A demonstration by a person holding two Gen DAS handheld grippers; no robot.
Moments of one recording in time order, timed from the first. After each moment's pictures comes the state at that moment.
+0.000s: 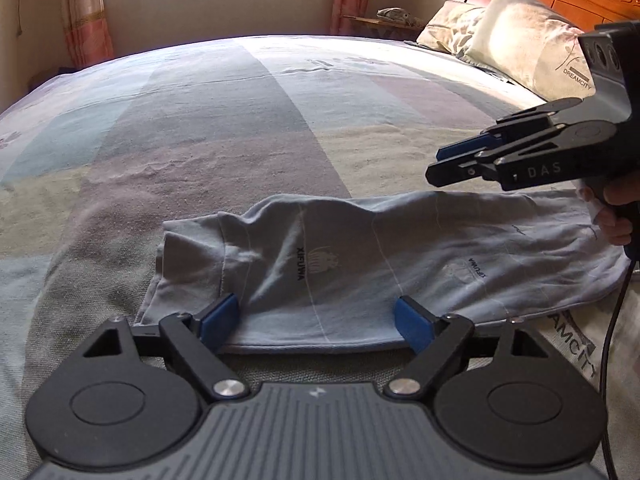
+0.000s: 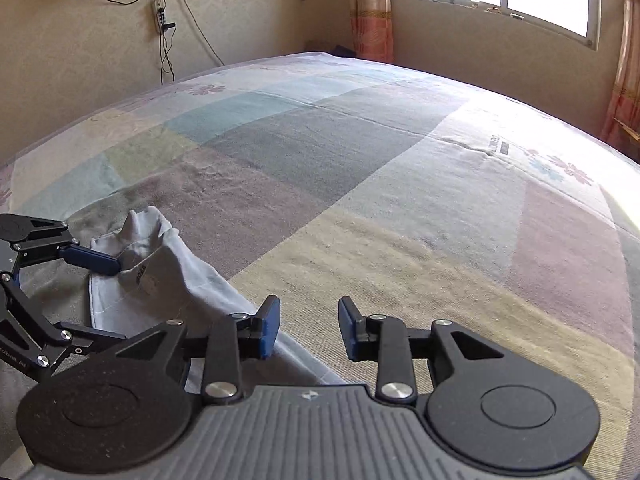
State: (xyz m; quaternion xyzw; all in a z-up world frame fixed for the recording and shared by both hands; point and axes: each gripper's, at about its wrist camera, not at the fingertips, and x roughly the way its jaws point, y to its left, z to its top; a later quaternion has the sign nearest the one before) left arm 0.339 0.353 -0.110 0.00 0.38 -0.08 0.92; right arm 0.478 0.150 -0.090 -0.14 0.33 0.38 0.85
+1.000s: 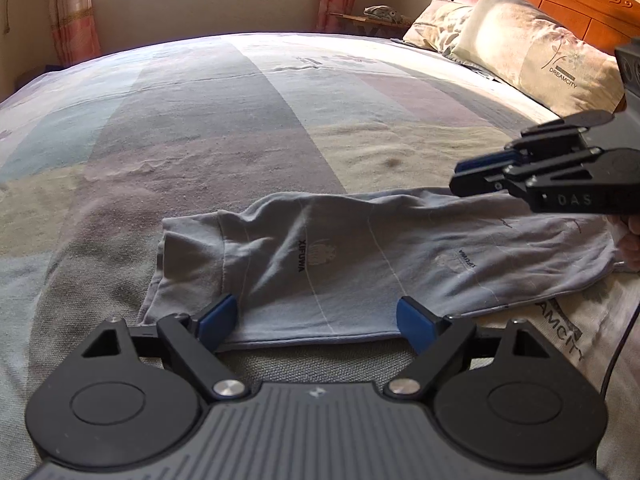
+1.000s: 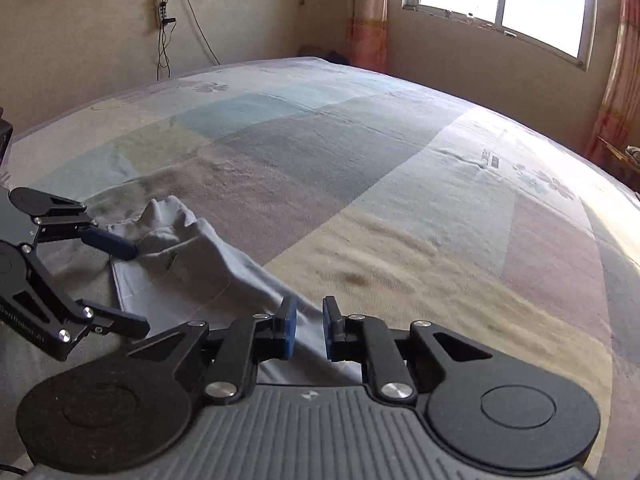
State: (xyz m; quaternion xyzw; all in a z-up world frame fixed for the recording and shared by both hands) left arm 0.333 0.361 -0.102 0.00 0.39 -0.10 0.92; right arm 0.426 0.149 -0.076 -0.15 0.34 0.34 0.87
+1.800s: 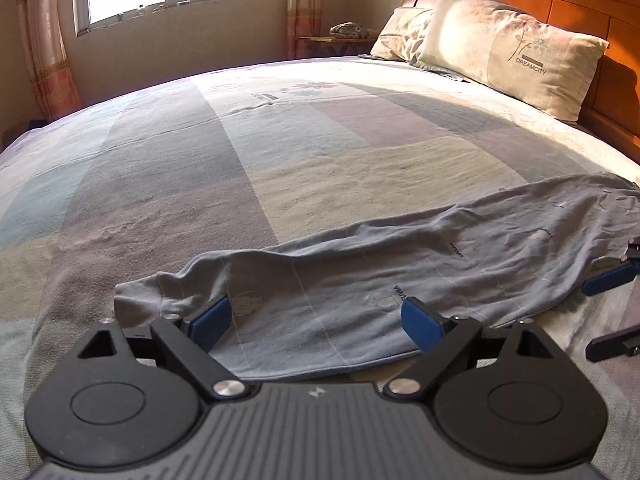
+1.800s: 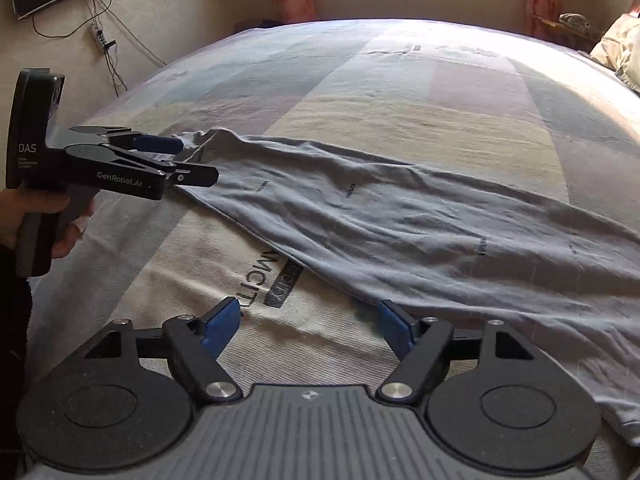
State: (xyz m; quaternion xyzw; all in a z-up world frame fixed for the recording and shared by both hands) left arm 0.331 0.299 -0.088 0.07 0.35 -0.12 0.92; right arm 0.306 0.036 -0.083 -0.05 0.39 0.24 0.89
